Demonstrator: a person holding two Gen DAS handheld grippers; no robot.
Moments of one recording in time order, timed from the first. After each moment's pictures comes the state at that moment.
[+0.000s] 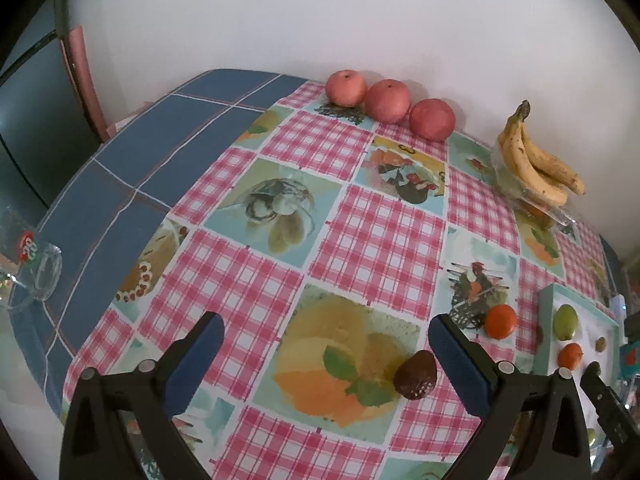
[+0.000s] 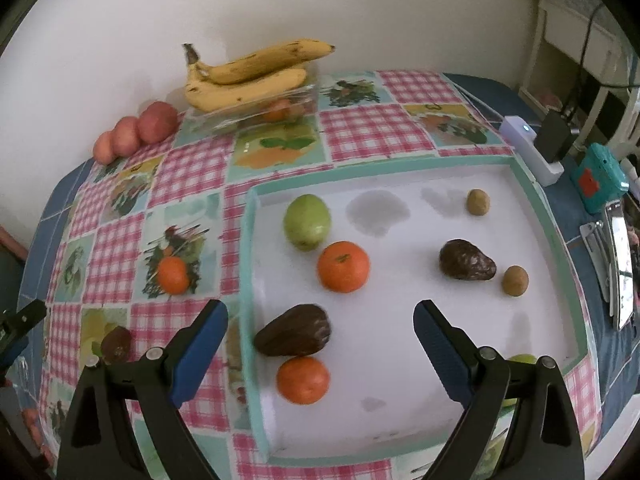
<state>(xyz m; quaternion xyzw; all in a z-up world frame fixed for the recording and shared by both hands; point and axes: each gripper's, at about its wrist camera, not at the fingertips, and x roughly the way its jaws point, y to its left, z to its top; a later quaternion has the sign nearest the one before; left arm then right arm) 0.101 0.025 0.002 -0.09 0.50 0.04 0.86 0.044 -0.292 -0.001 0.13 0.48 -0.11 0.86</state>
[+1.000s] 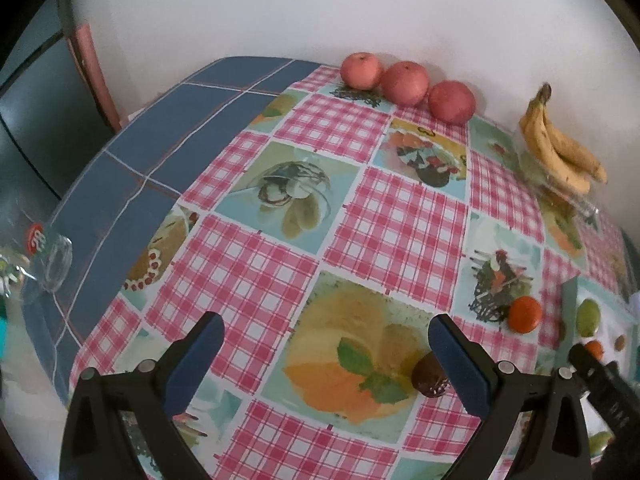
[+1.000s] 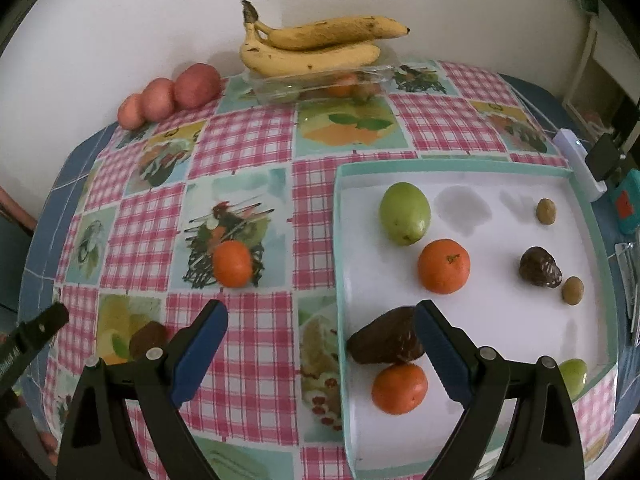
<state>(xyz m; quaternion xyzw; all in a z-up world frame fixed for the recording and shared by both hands) 0.108 0.015 -0.011 -0.07 0.52 0.07 0.85 0.083 -0.239 -0.017 0.12 0.52 -0.08 0.85</state>
